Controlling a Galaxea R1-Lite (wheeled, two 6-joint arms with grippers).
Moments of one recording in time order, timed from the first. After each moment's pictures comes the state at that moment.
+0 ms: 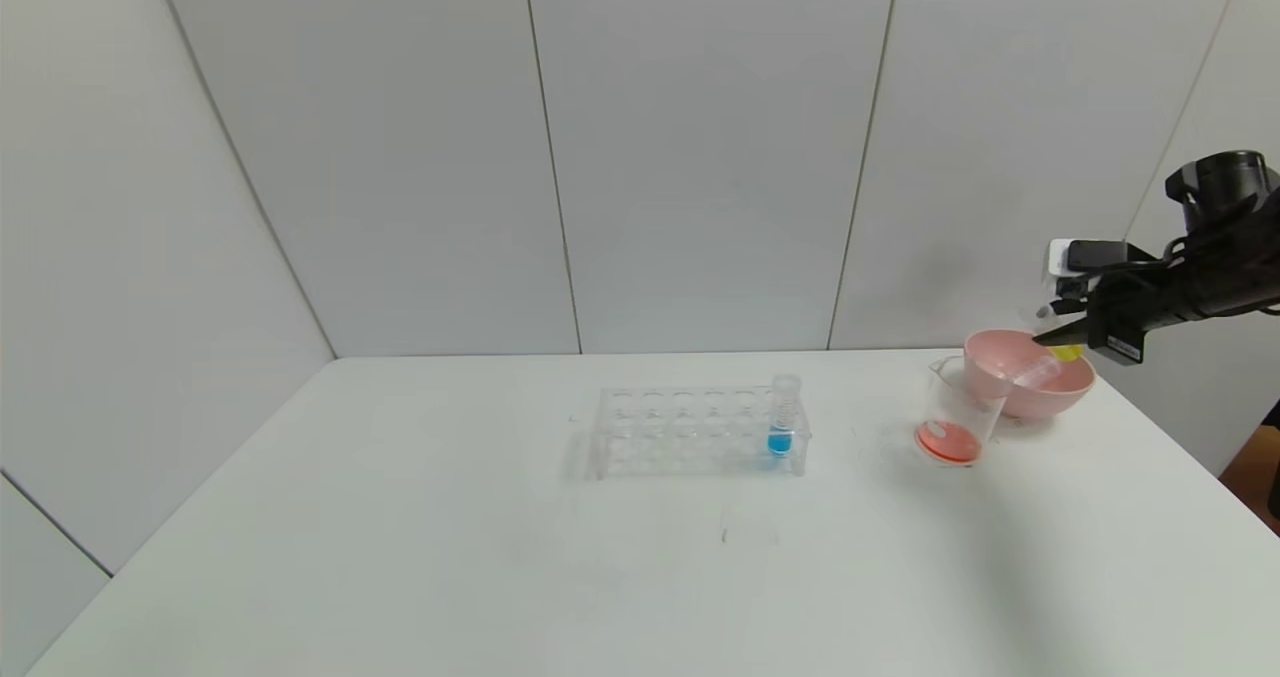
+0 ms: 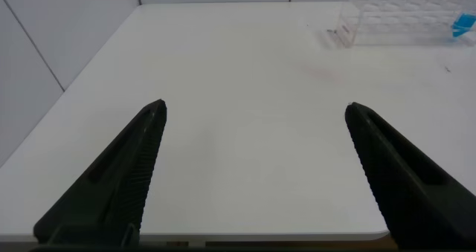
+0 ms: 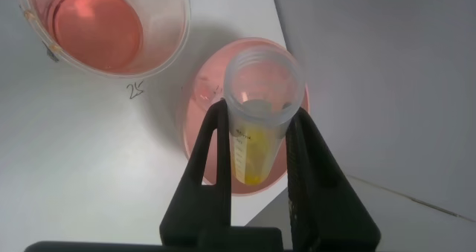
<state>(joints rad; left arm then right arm) 0.00 0.00 0.00 0.02 0.00 -0.02 -0.23 2.20 -2.00 0.59 0.42 -1.35</state>
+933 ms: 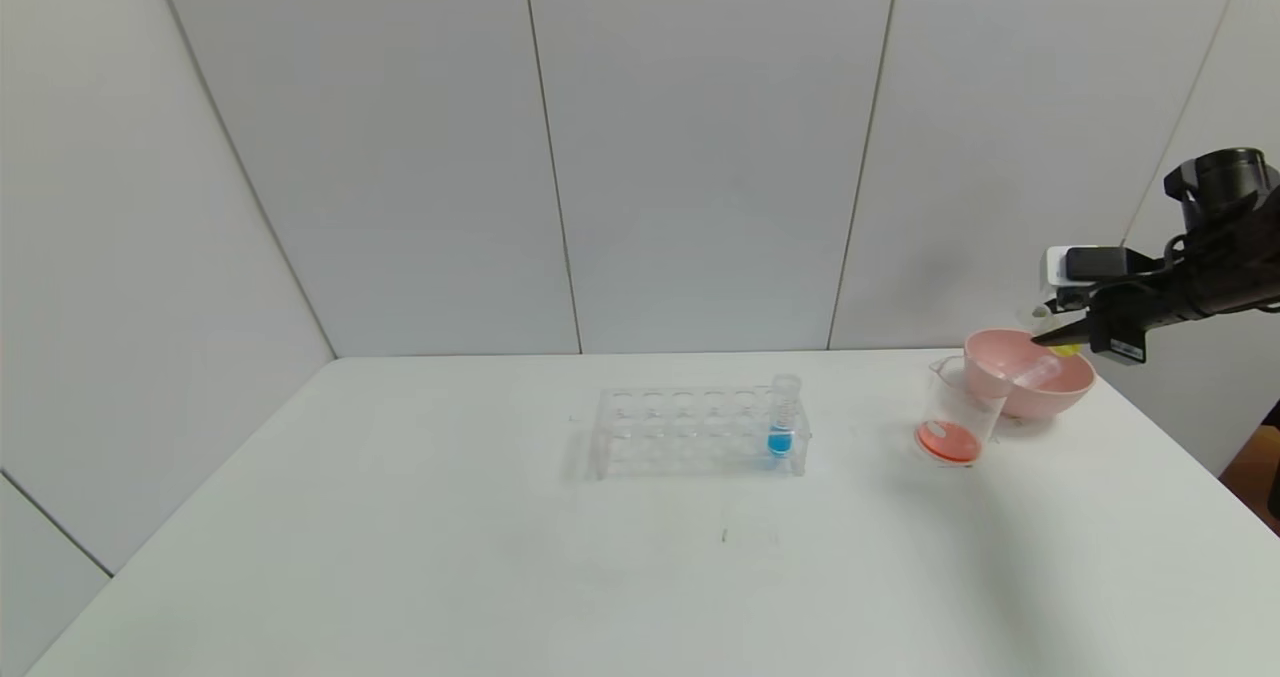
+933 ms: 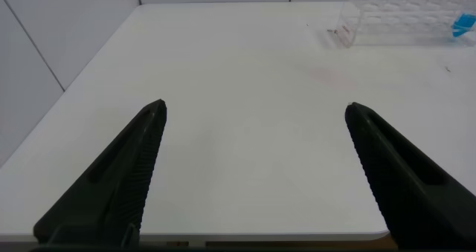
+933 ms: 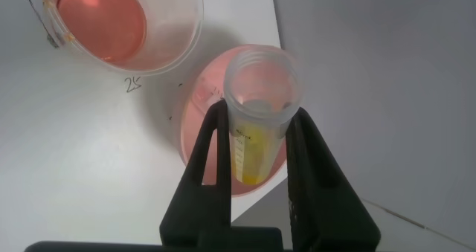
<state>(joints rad) 0.00 0.00 0.00 0.02 0.00 -0.02 -0.22 2.19 -1.98 0.59 0.42 -1.46</state>
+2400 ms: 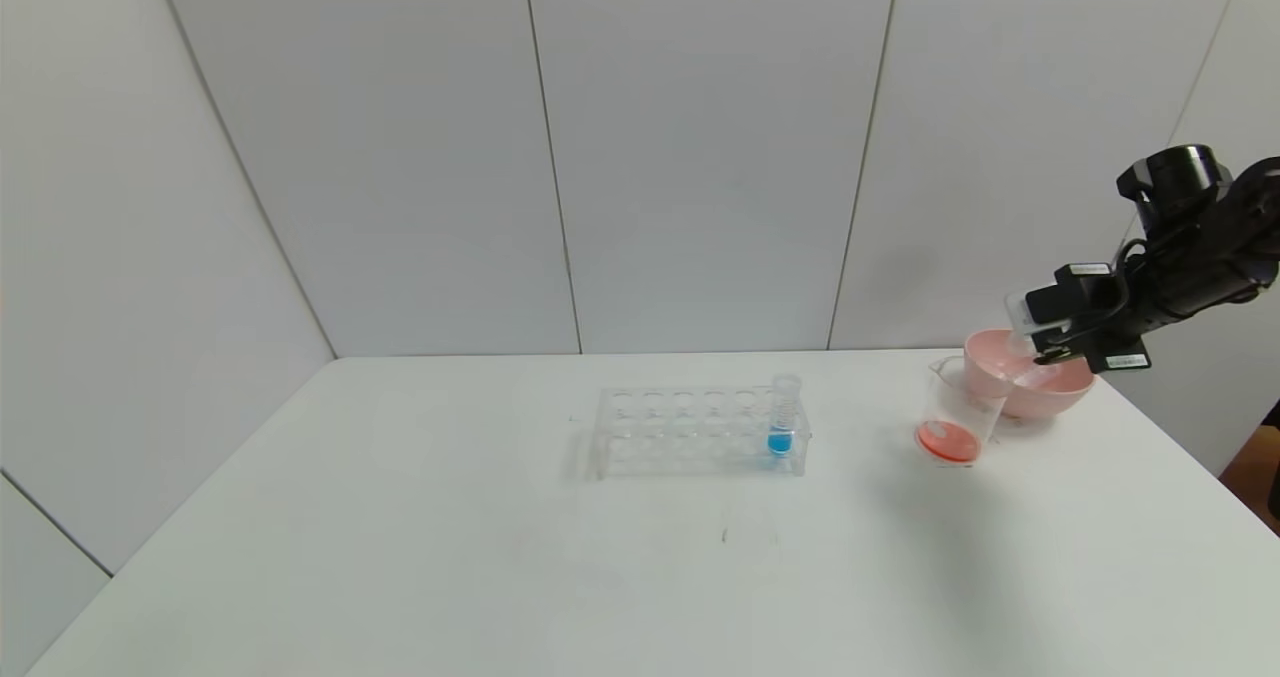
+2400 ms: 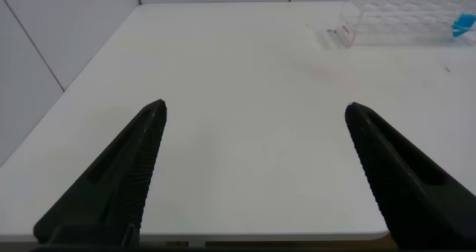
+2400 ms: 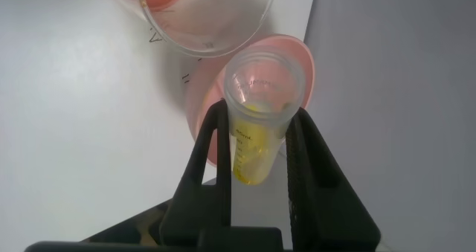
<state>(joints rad) 0.00 0.00 0.00 0.02 0.00 -0.02 -0.12 2.16 -1.99 0.71 0.16 -1.70</state>
